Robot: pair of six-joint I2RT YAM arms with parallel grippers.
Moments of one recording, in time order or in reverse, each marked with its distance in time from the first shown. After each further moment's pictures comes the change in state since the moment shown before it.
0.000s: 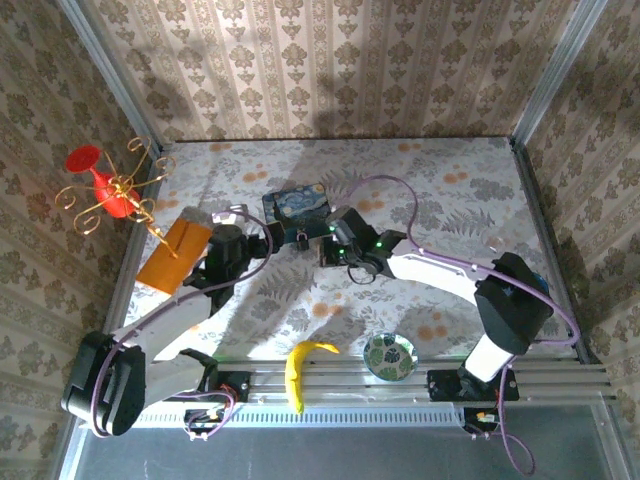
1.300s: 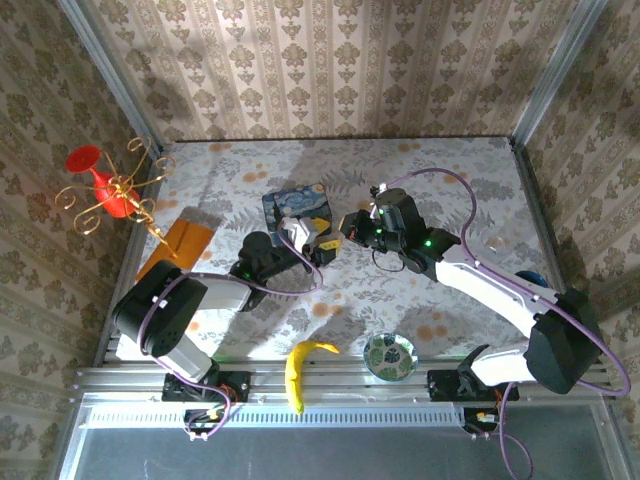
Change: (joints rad) left arm -0.198 0.464 0.014 0.851 0.585 0.434; right arm -0.143 -0.280 -0.100 0.095 -0.140 0.246
